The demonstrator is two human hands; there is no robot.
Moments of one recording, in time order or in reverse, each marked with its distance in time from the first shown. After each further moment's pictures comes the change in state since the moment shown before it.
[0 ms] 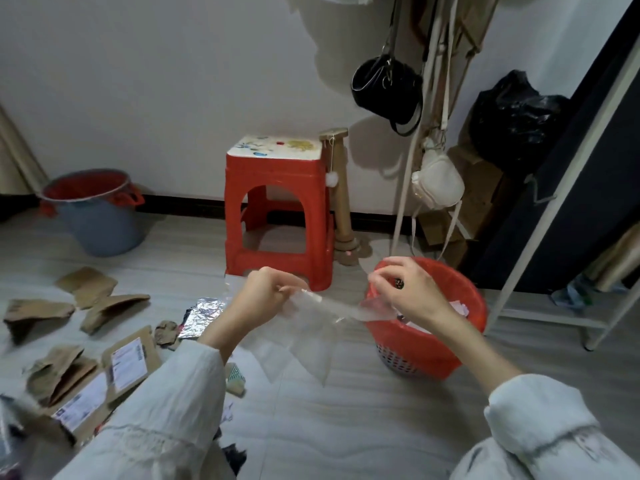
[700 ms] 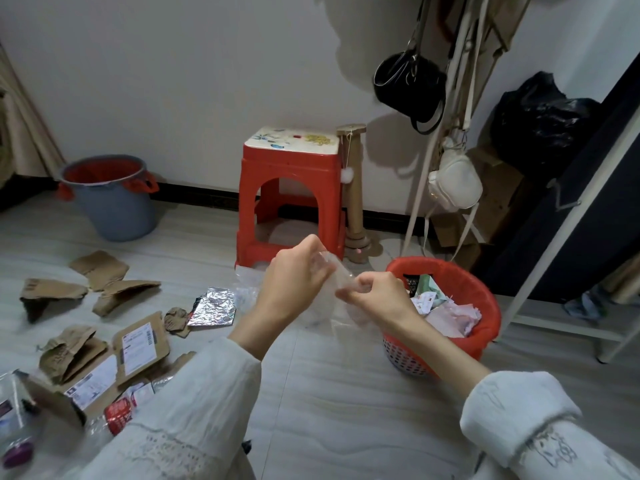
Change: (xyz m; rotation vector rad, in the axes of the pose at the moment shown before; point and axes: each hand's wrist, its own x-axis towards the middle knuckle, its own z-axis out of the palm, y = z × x) left_hand -0.009 0.028 0.011 0.122 0.336 0.129; right_hand -0.002 -0.044 0.048 0.176 -0.090 0.087
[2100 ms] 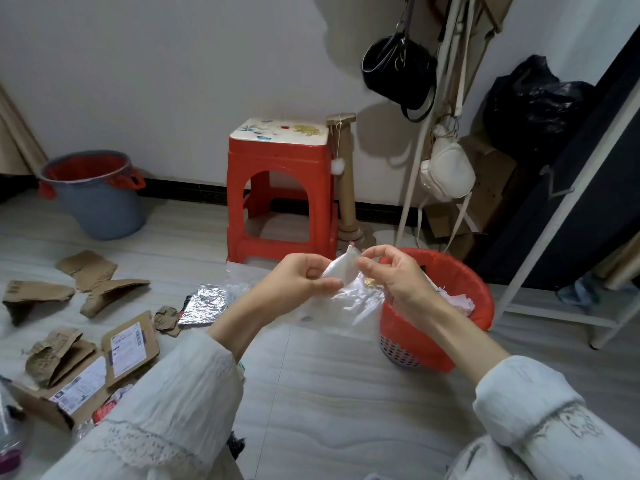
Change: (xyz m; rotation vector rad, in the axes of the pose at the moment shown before) left_hand 0.003 0.008 0.003 -0.536 -0.568 -0.212; right_hand 0.009 0.019 -0.031 0.754 -0.065 0.073
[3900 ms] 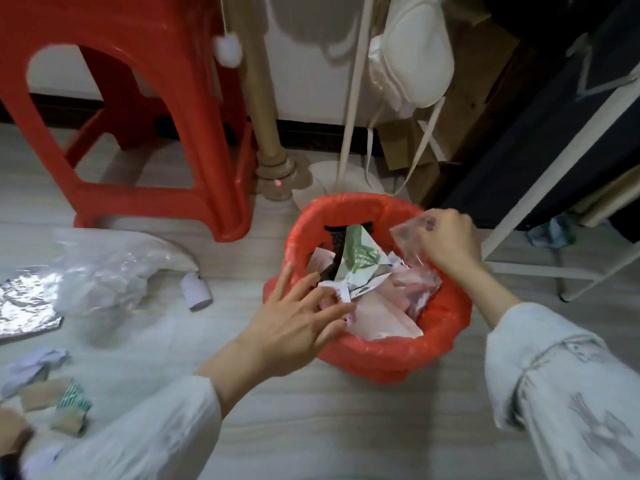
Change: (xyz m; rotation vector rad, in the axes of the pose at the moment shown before) left_hand 0.216 -0.180 0.151 1.187 -0.254 0.332; right_hand 0.185 0.152 -0.254 -1.194 0.537 0.125
